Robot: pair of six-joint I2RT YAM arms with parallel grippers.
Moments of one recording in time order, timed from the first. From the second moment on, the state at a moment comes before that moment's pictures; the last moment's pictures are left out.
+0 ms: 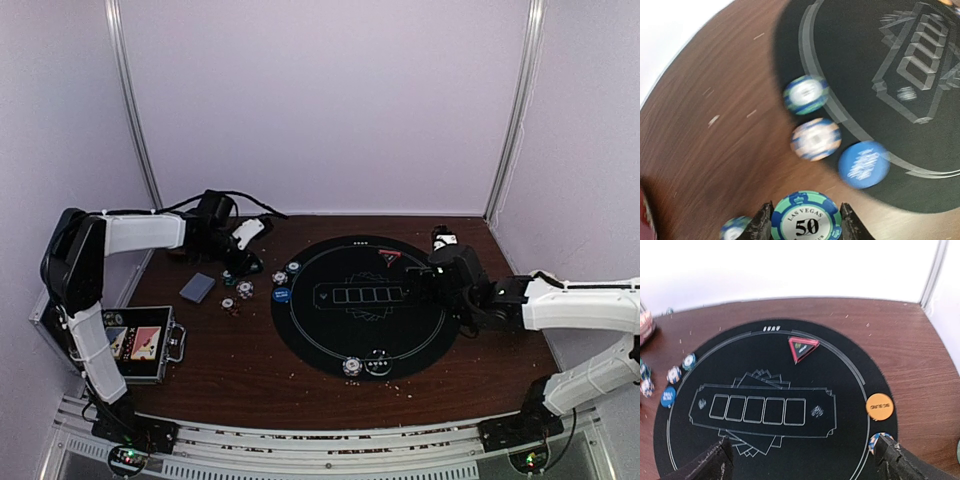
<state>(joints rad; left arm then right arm) -0.39 1.86 1.29 -0.35 0.26 0.44 0.86 1.26 0.73 -0.09 0.65 0.50</state>
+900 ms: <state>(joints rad) -1.12 2.54 2.29 -0.53 0.30 0.41 0.85 0.71 0.59 -0.08 0.85 0.56</state>
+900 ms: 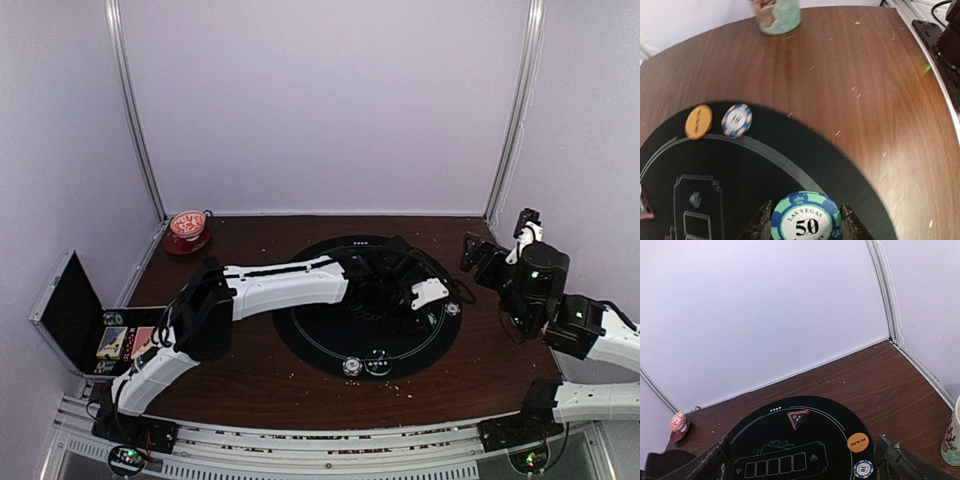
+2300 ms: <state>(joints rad) -1.17 2.97 2.73 -0.28 0.16 0.37 0.85 0.62 0.59 -0.08 0.78 0.57</state>
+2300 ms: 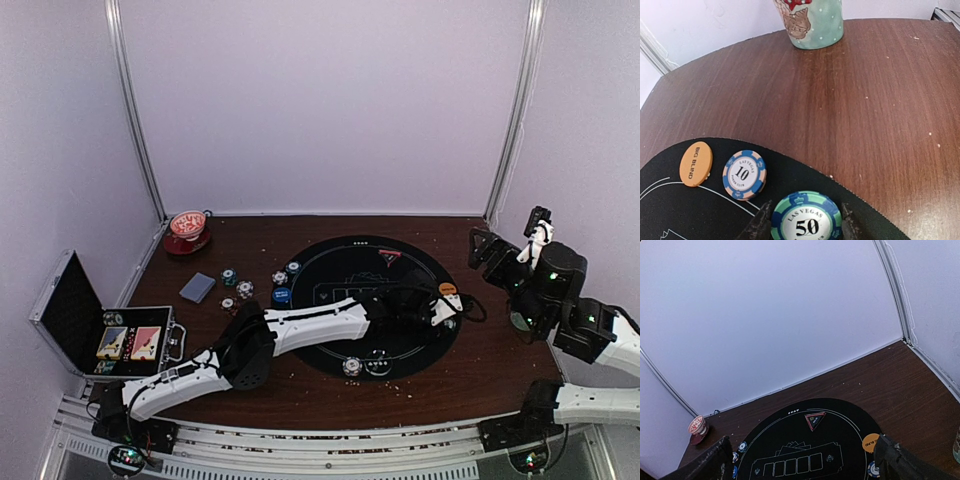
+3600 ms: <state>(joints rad) -1.19 2.30 2.06 -0.45 0.06 0.42 0.85 0.78 0.69 -0.19 0.77 0.57</state>
